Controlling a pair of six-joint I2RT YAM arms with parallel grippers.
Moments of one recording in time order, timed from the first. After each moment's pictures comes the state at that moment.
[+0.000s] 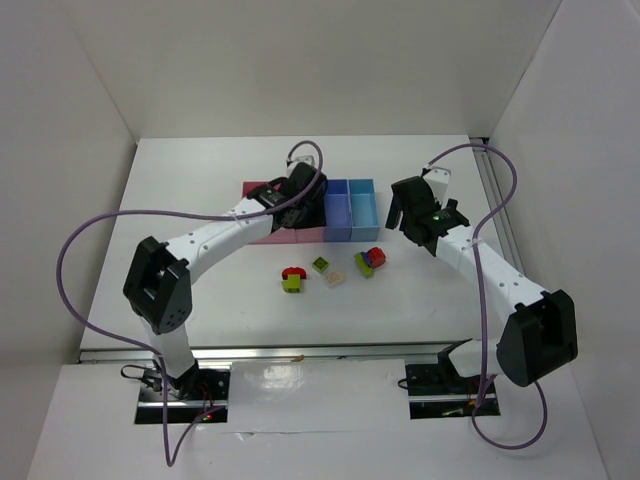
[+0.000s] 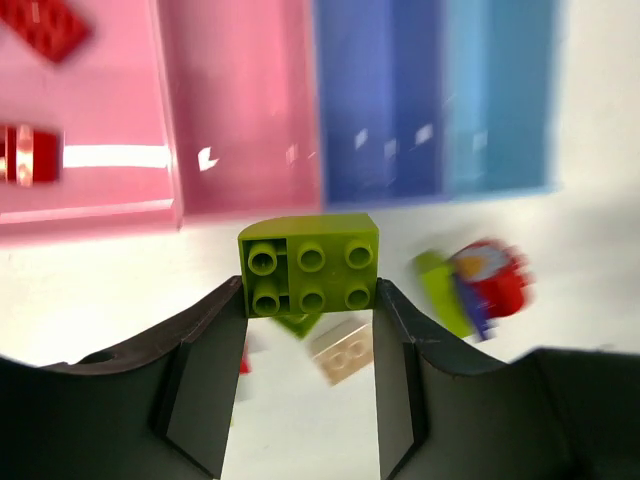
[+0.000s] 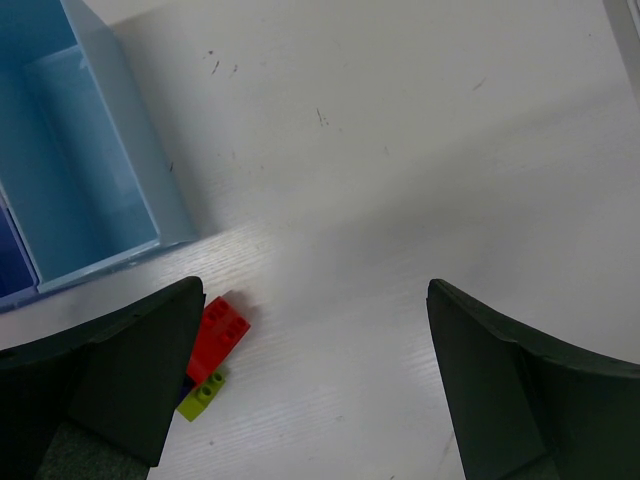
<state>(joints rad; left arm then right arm) -0.68 1.79 1.50 -0.61 -0.25 -0.68 0.40 1.33 1.05 -0.59 0.59 0.55</state>
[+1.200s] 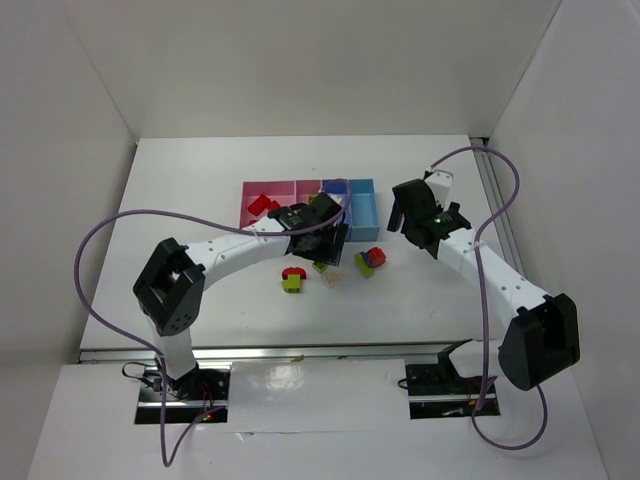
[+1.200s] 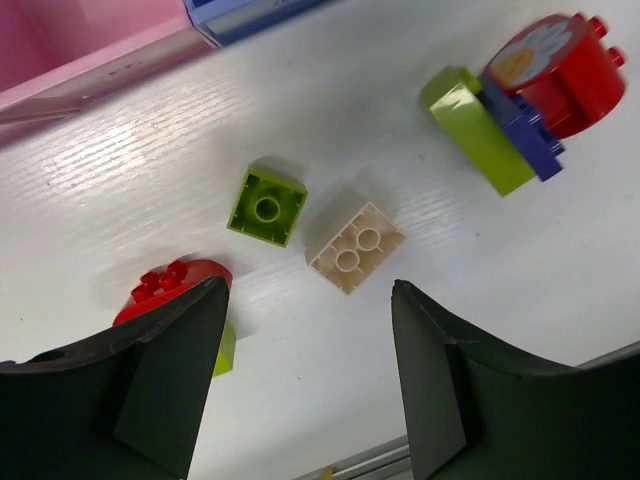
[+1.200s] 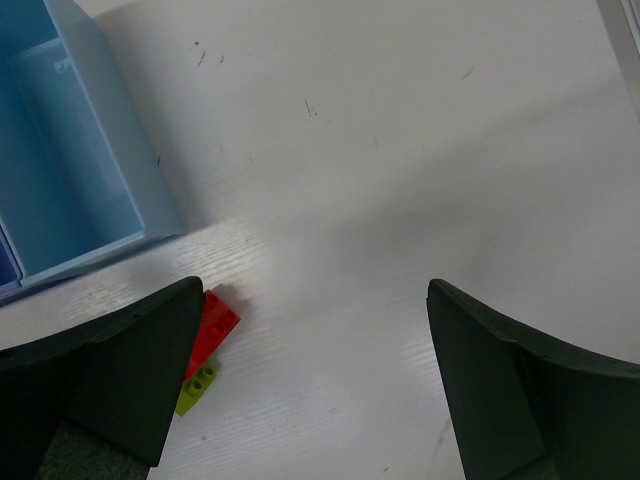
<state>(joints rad) -0.80 1.81 1.43 -0.63 -0.13 -0.51 0.41 1.31 1.03 -0.61 0.60 0.57</state>
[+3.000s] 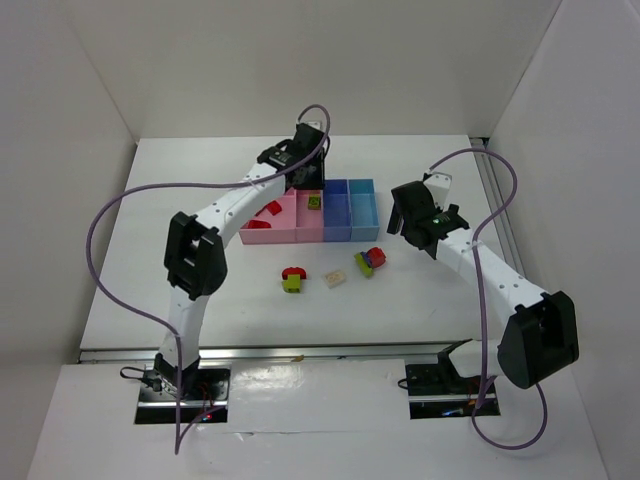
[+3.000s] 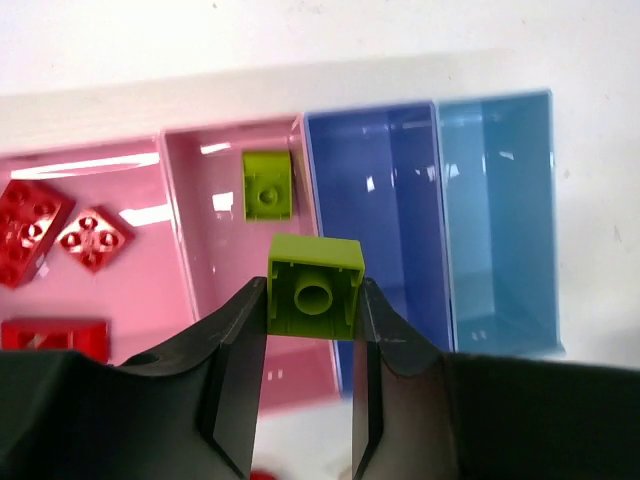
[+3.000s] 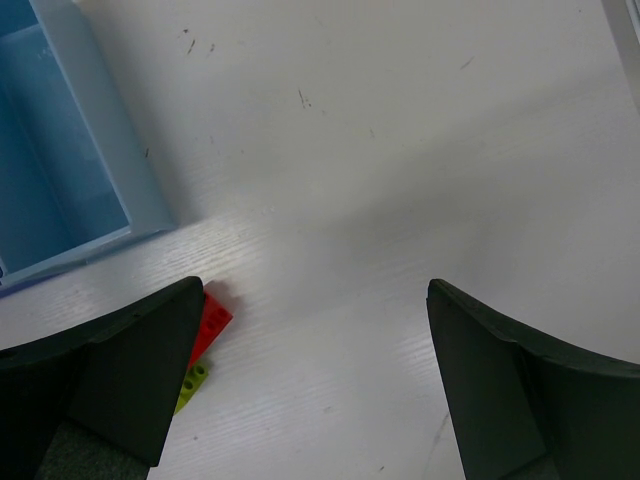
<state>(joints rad) -0.57 2.09 1.98 -0.70 -0.21 -0.47 0.41 1.32 1.02 -0.60 0.60 0.57</state>
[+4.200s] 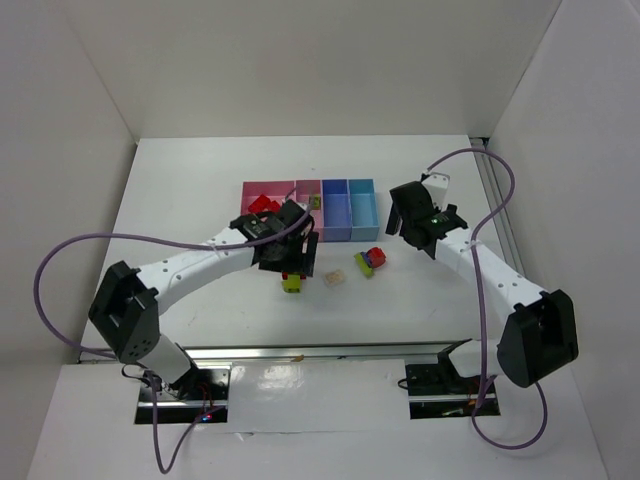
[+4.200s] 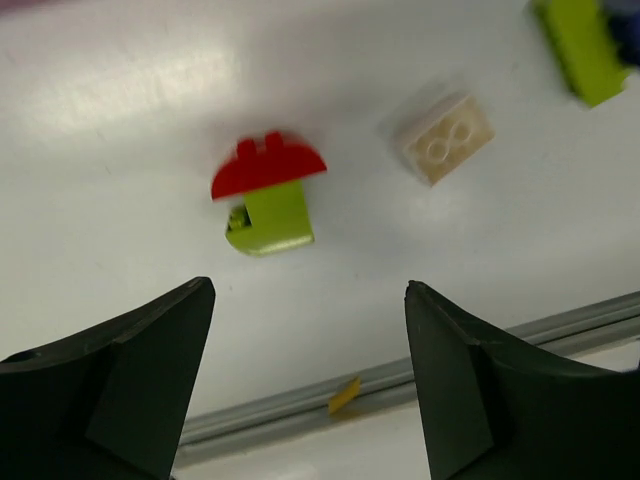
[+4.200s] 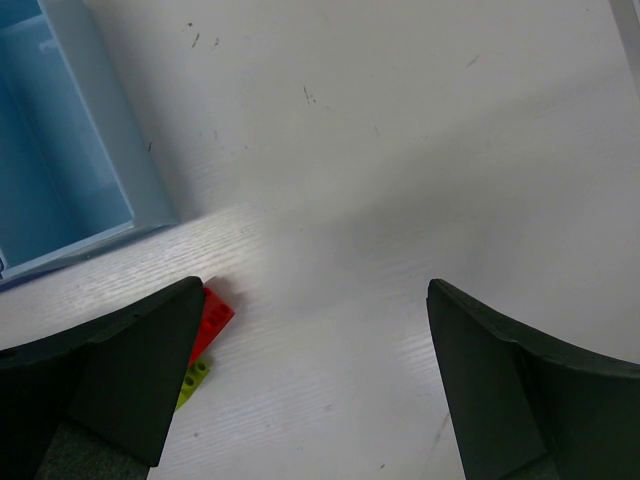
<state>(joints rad) -0.74 1.54 1.27 -0.77 -0.14 -0.56 0.42 1.32 1.02 -0.61 0.60 0.57</state>
